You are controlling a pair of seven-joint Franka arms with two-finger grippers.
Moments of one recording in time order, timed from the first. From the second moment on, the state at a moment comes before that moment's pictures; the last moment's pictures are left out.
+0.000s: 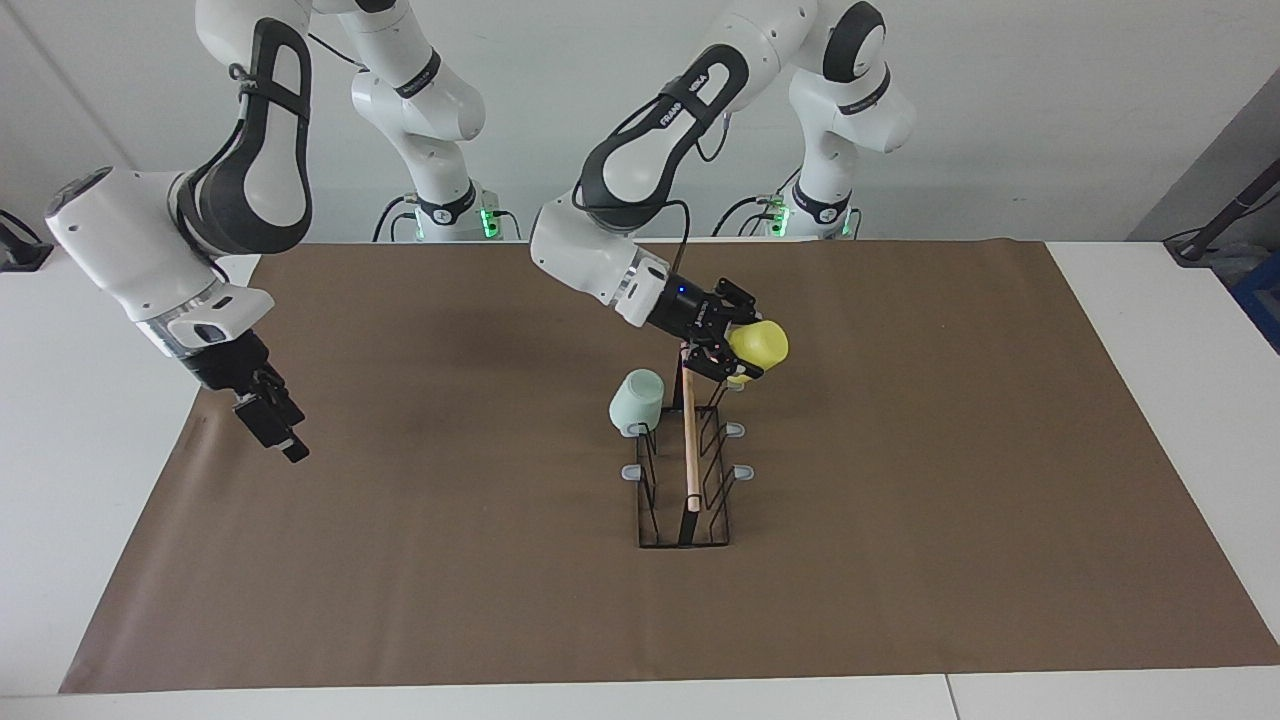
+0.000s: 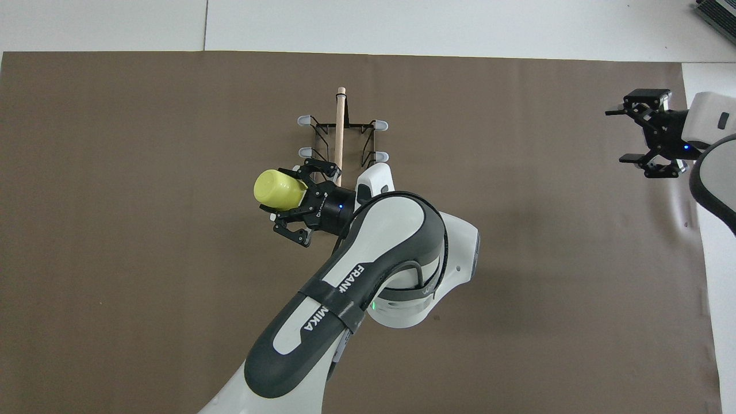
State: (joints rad) left arm -0.87 0.55 -0.01 -1.47 1.06 1.34 -2.10; right arm -0.34 0.18 0.20 -1.79 0.34 2.20 -2.38
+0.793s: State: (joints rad) left arm -0.87 0.59 -0.01 -1.44 1.06 1.32 -2.09; right arm -0.18 0.05 0.21 -1.72 0.13 1.89 -1.45
